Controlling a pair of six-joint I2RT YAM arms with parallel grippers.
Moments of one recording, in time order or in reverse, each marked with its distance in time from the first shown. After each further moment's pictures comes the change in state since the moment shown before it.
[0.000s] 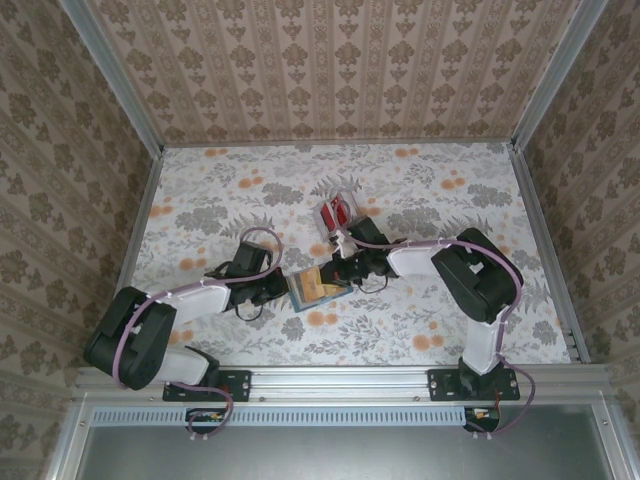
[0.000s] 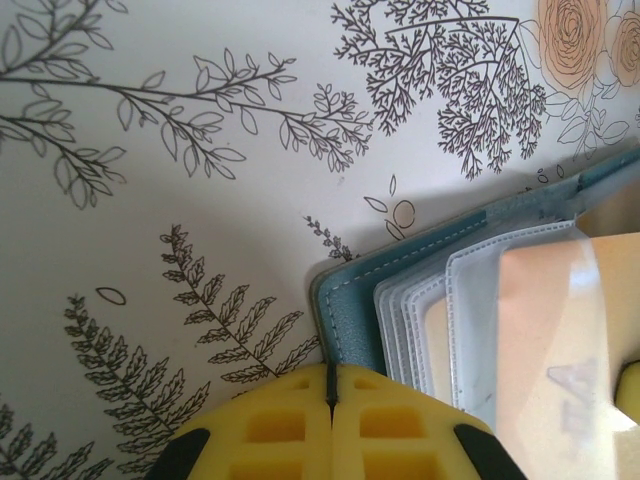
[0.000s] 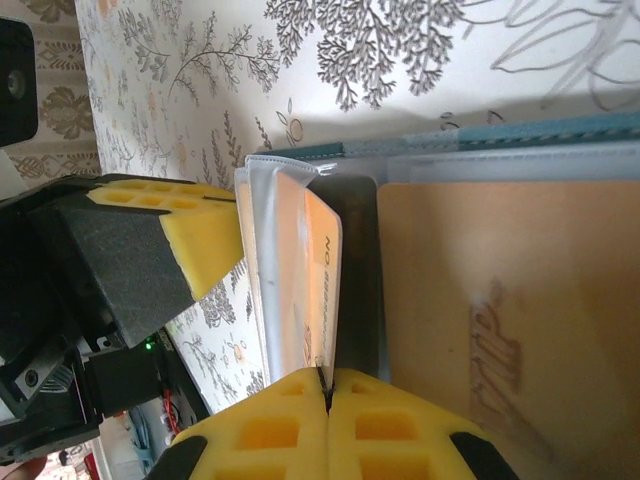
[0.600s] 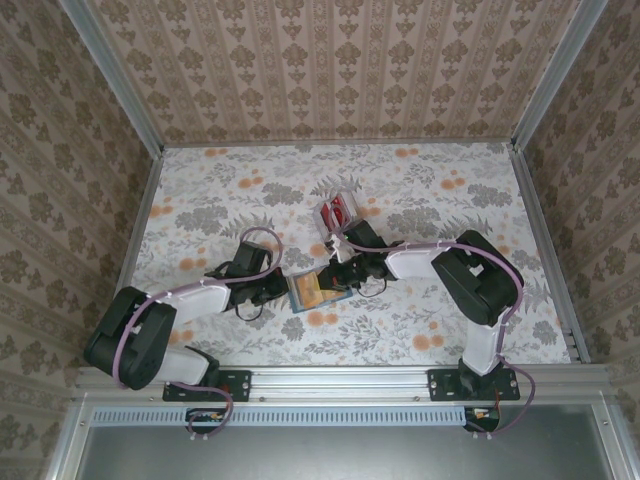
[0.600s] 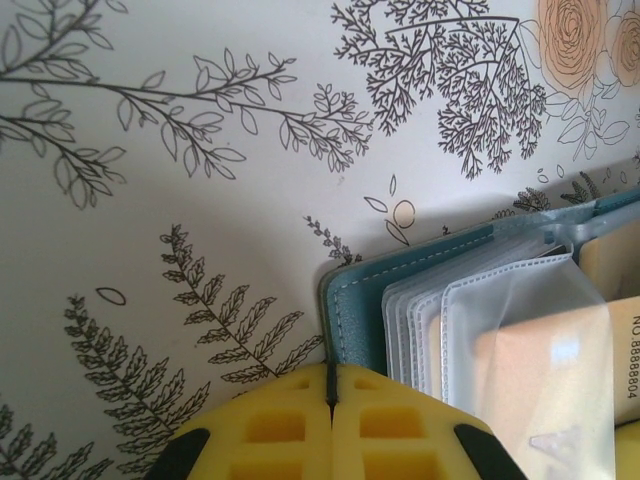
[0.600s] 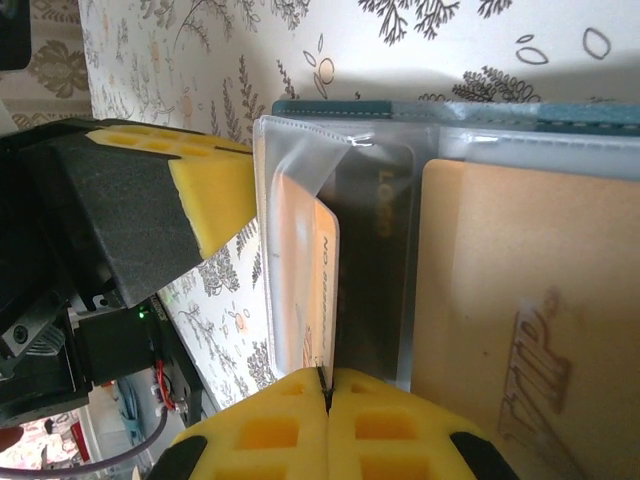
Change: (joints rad) left arm 0.000 0.001 0.000 0.000 0.000 0.000; right arm 0.018 -0.020 -0.011 -0.032 -0.006 -0.045
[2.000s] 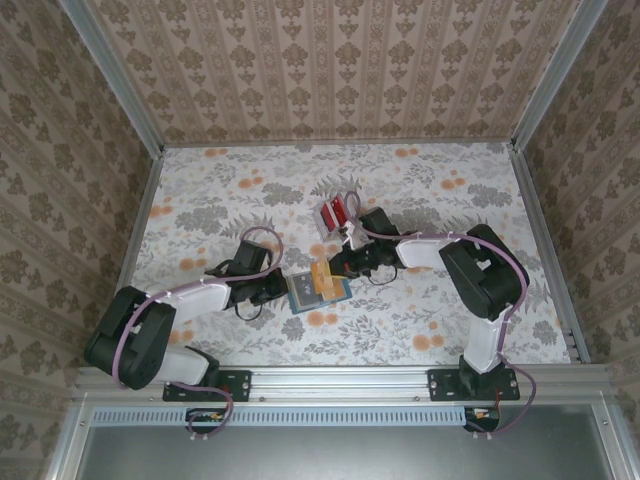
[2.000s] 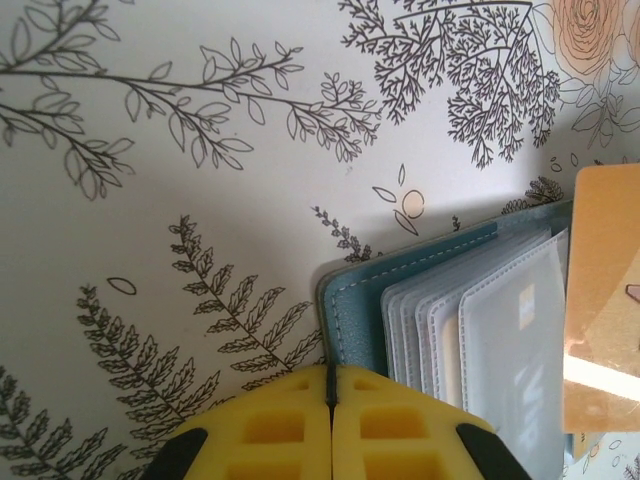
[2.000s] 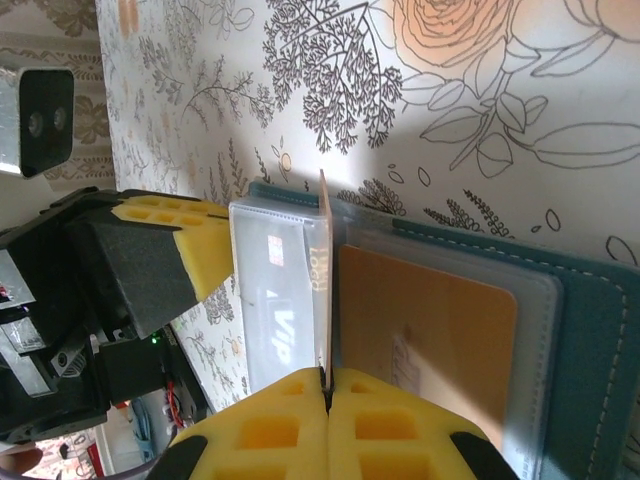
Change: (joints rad) left arm 0.000 0.003 0.022 -0.048 -0.004 0.023; right arm -0.116 0.006 0.021 -0.036 -0.063 -0.061
